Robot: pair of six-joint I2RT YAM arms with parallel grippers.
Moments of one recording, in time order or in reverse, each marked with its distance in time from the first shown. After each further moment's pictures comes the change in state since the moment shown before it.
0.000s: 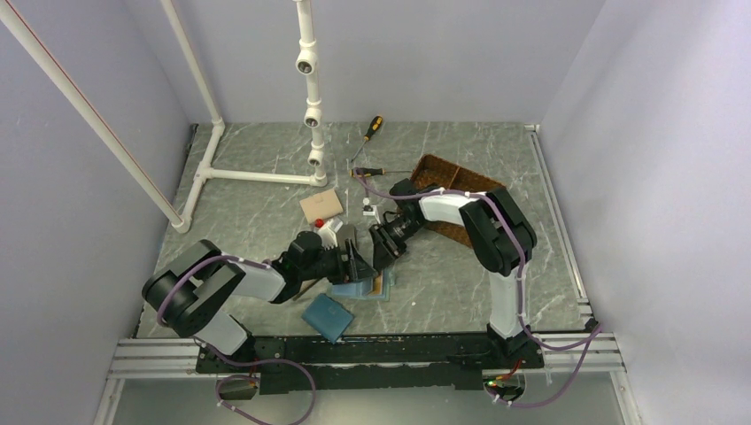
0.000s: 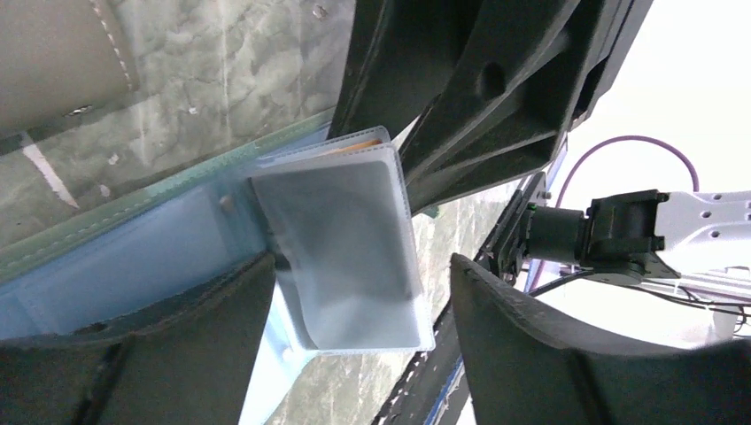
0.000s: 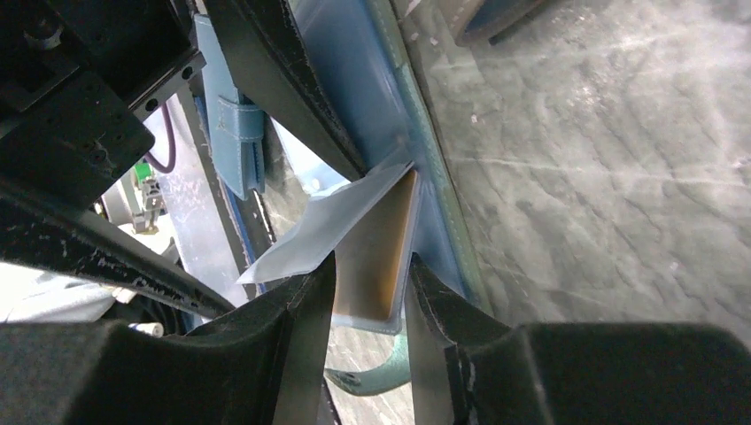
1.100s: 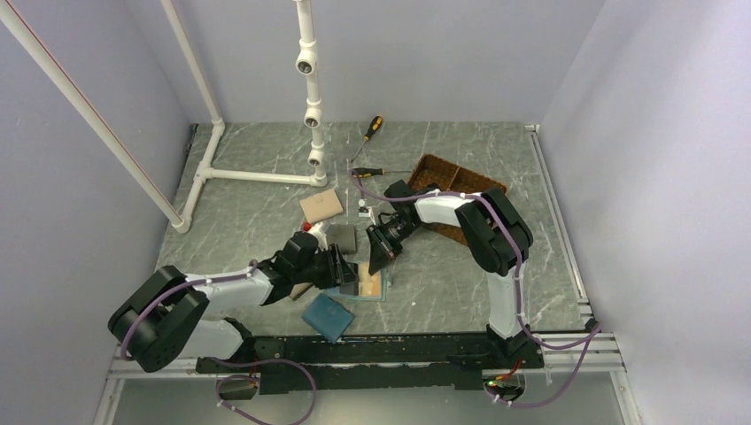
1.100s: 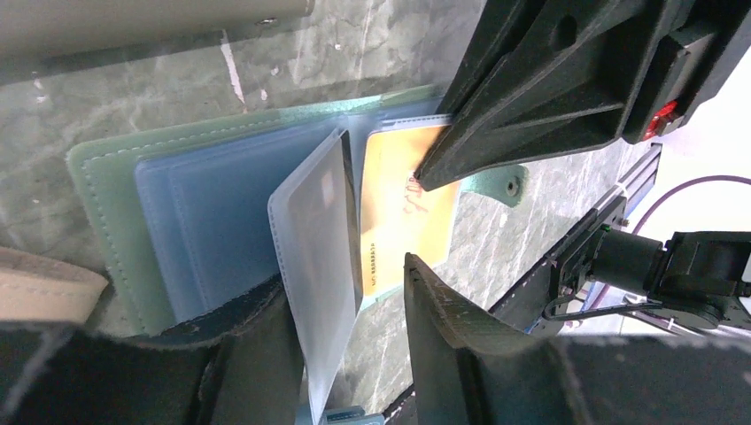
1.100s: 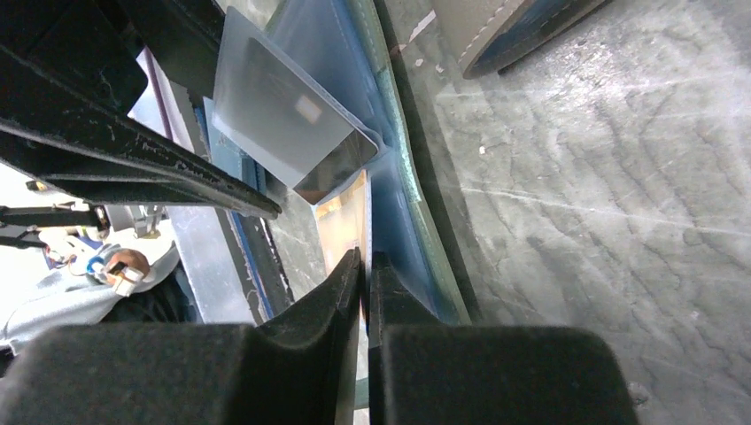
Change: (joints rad) left arm 0.002 -0.225 0.022 -0.436 -0.156 0.044; right arm 0.031 0.018 0.005 0.053 0.016 0.057
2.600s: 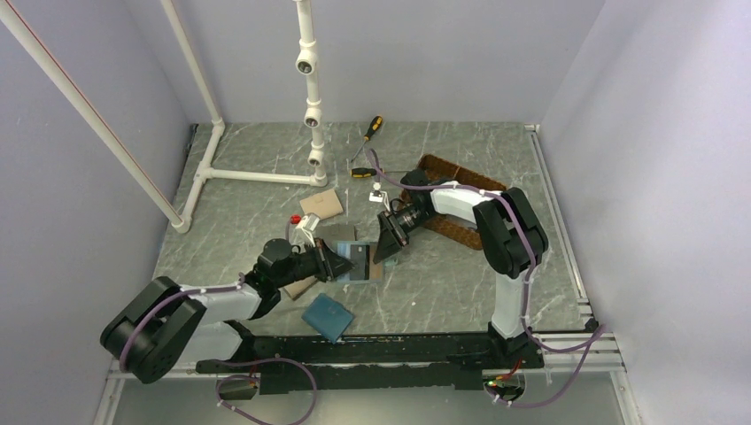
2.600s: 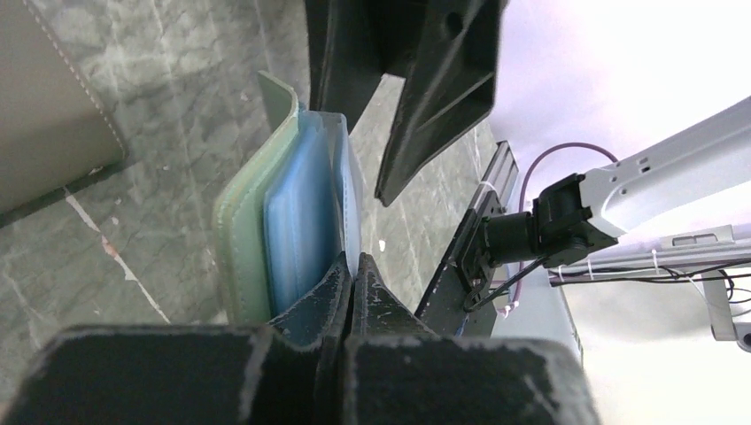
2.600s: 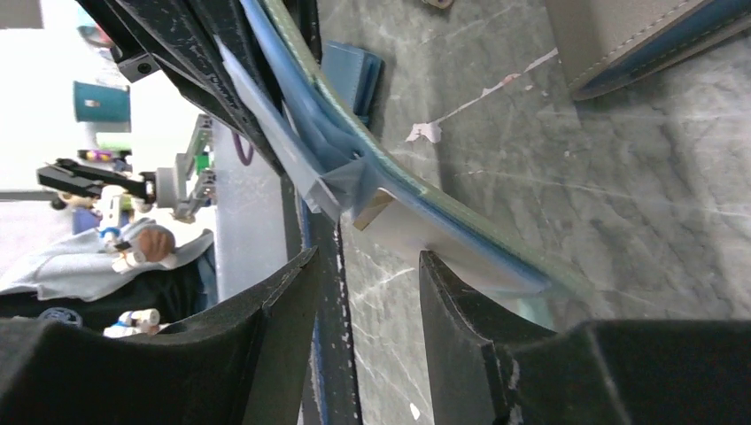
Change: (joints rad) left arm 0.083 -0.049 -0.185 0.588 0.205 0.026; right arm -0.099 -0.084 0.015 -0.105 -0.222 -0.177
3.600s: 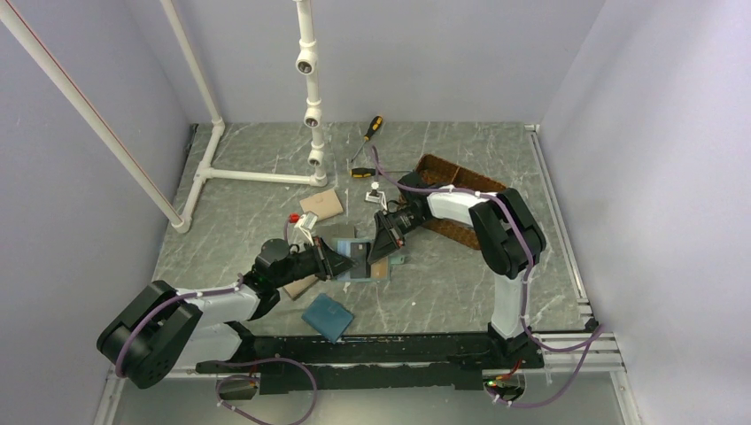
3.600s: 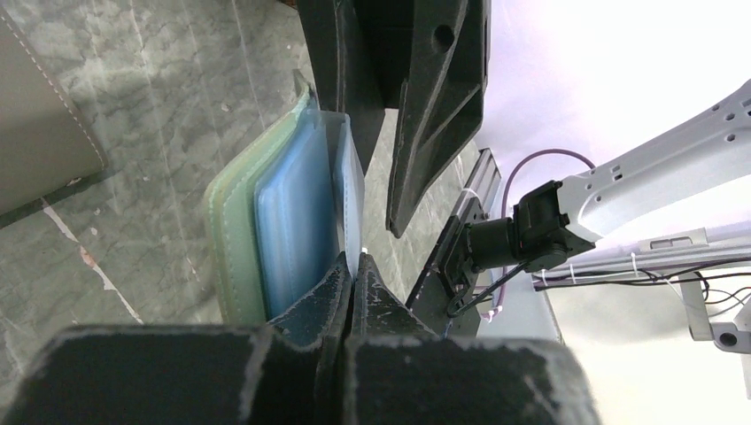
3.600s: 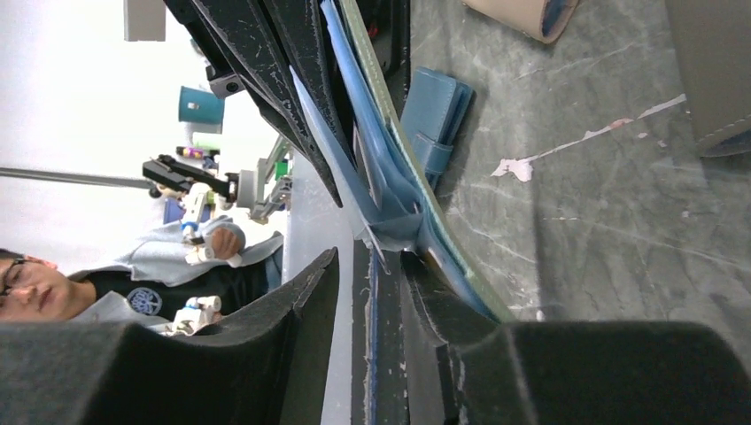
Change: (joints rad) left arm -0.001 -0.054 0.000 0.001 -0.003 -0.032; right arm 0.027 0.015 -0.031 0.105 -0.201 0.130
